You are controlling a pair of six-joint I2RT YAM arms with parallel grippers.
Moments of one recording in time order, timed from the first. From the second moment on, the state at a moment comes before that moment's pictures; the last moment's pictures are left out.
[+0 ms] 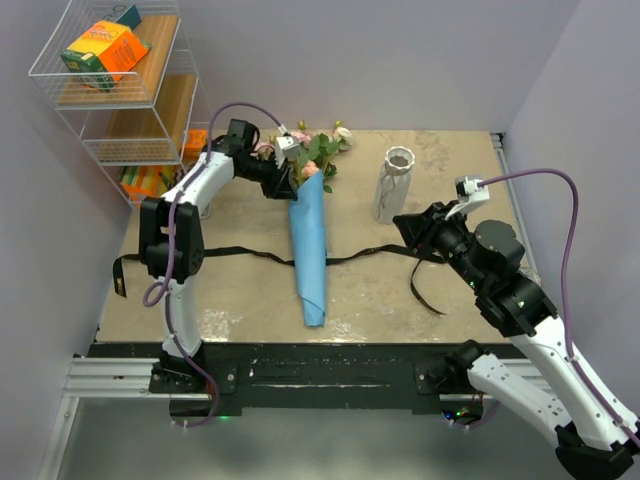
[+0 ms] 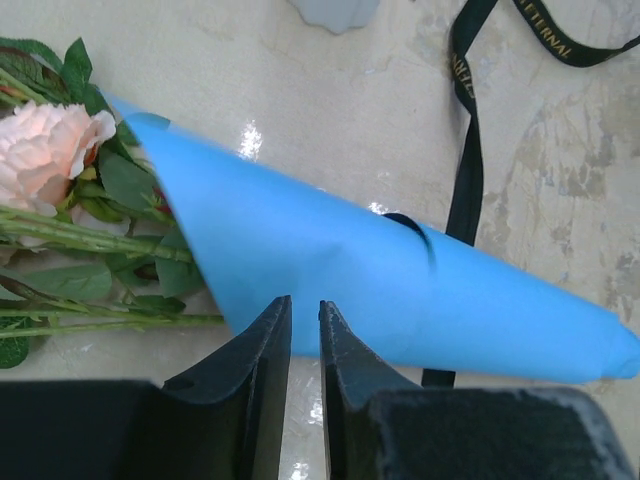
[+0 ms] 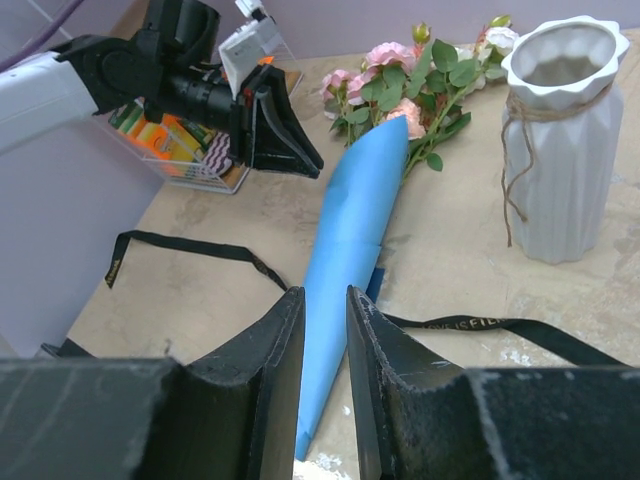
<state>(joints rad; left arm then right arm) -0.22 2.10 1.77 -0.72 0.92 0.64 0.57 0.70 0.93 -0.34 0.05 0.45</state>
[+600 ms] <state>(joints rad) -0.22 2.03 1.81 -0.80 0.96 0.64 0.57 0.69 0.92 -0.34 0.05 0.46</state>
